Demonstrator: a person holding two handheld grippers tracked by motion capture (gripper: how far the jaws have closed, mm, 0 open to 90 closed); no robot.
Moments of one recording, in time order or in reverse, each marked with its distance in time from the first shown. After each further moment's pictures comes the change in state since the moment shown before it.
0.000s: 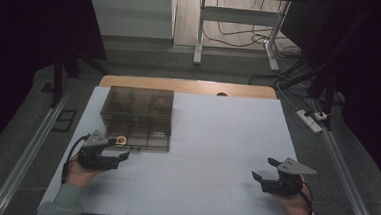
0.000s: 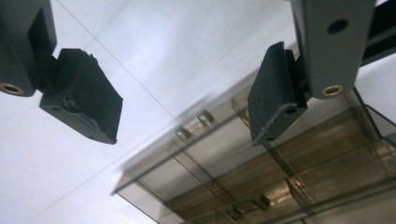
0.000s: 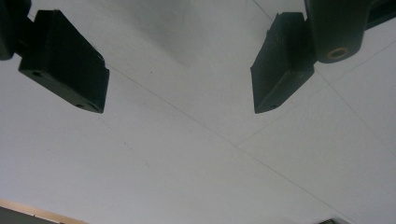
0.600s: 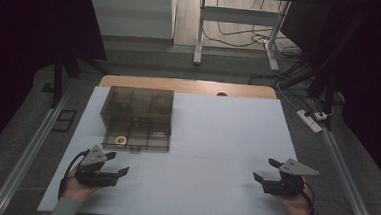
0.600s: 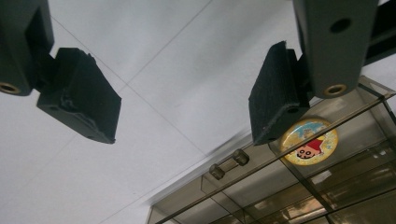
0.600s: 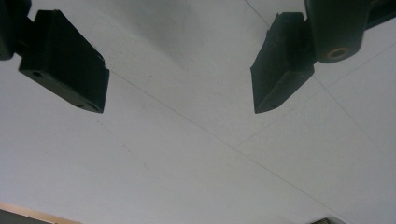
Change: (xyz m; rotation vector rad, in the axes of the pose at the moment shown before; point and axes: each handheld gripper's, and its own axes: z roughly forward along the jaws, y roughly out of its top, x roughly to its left) left arm -0.020 -0.025 -0.004 0.016 -0.003 0.042; right arm -0.003 -0.003 -0.003 -0.005 0.023 0.006
